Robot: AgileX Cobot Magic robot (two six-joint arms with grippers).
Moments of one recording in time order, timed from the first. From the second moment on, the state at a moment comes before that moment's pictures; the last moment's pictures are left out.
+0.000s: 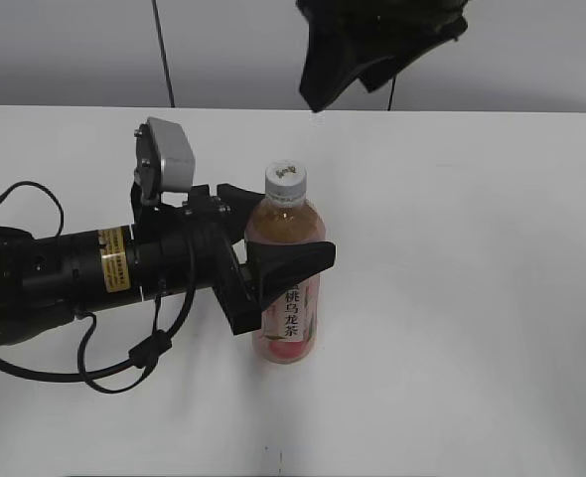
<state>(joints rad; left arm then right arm) -0.47 1.94 -0.66 0.87 -1.21 -0.41 0.62 1.73 -1.72 0.21 1.22 -0.19</state>
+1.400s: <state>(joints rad) -0.47 1.94 -0.66 0.87 -1.21 -0.41 0.78 1.81 -1.72 0.11 1.22 0.25</state>
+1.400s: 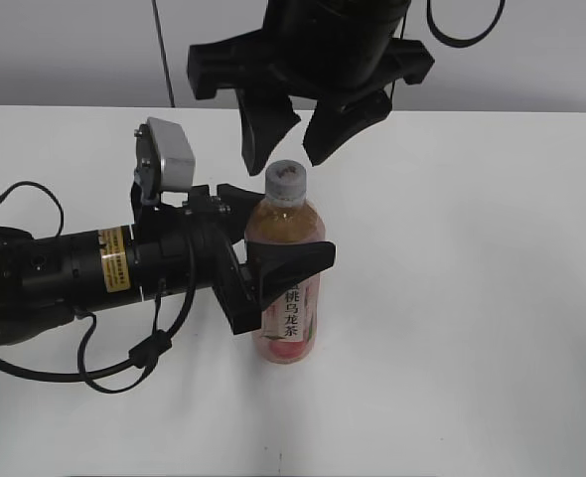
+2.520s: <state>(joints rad) -0.47 1.94 -0.66 0.87 -1.21 -0.41 0.76 1.86 -1.72 0.16 1.22 0.20</state>
